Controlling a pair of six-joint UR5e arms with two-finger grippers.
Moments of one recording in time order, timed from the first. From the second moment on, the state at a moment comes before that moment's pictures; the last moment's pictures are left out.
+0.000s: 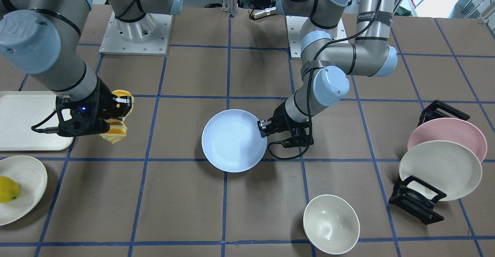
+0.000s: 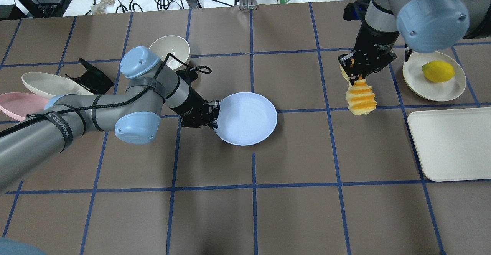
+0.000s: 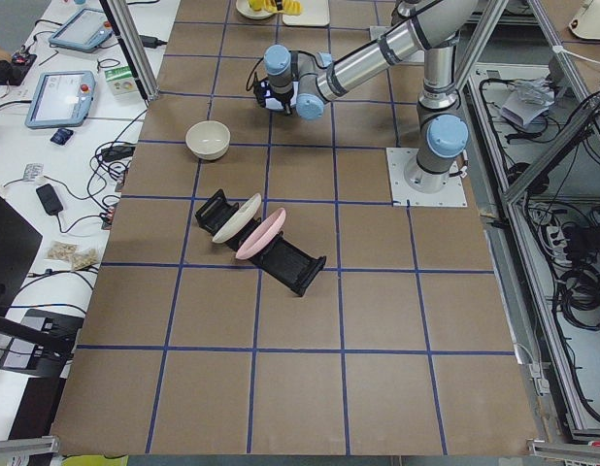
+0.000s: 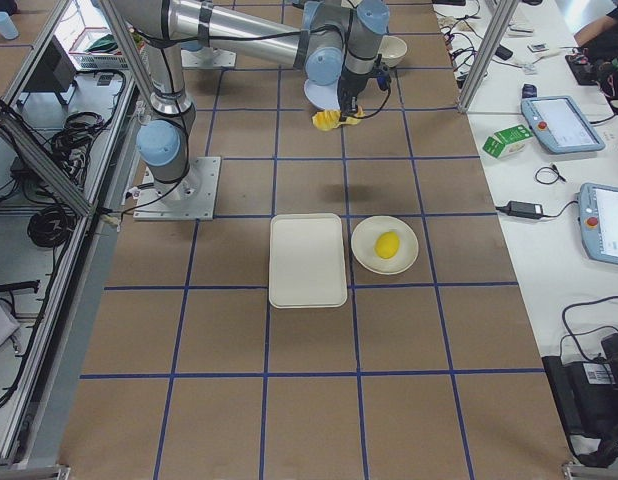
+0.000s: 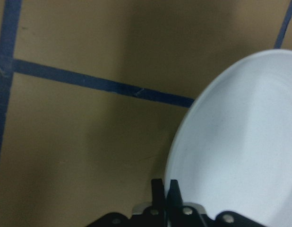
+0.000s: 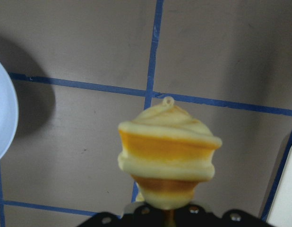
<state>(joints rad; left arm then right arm) -1.64 -1.89 -2.01 -0.88 1.20 -0.30 1.53 -1.38 1.62 -1.67 -1.56 -0.18</state>
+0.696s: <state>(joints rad) -1.67 -1.92 -2.01 -0.79 1.23 -0.32 1.62 -1.31 1.61 -1.72 -1.50 0.02</state>
